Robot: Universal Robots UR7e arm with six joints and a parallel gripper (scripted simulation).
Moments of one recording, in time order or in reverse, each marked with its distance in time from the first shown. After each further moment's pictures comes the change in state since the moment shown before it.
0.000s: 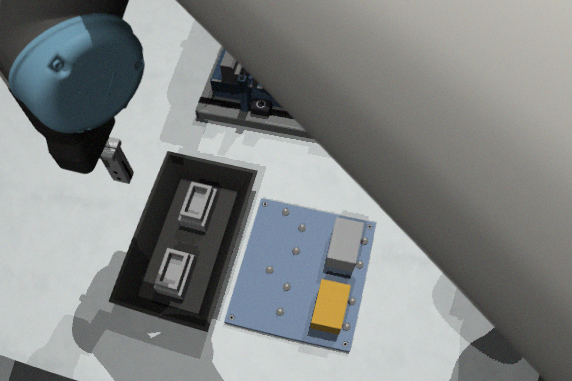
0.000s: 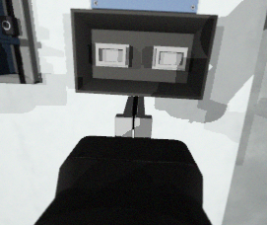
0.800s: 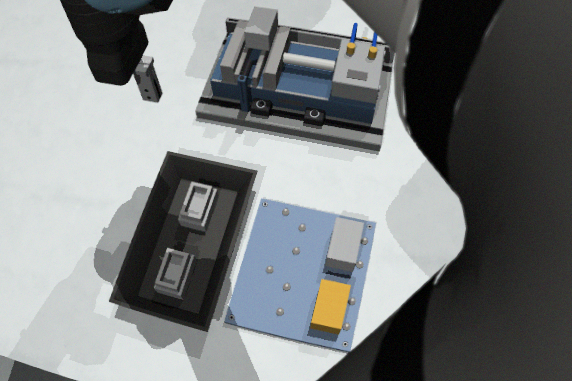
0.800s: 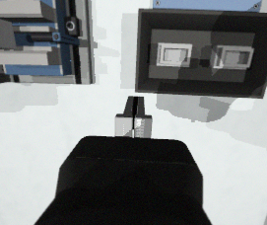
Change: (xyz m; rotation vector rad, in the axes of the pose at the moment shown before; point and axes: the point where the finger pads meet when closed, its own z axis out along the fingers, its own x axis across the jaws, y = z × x) arm -0.112 0.004 -0.006 0.000 -0.008 0.010
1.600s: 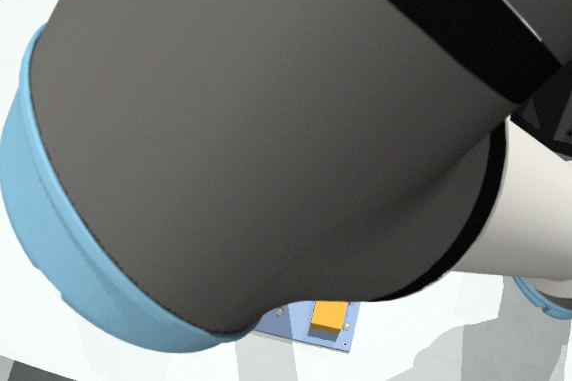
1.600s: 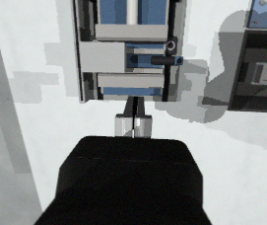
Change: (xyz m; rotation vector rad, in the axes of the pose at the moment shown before) arm -0.180 -0.028 0.006 0.001 0.012 0.004
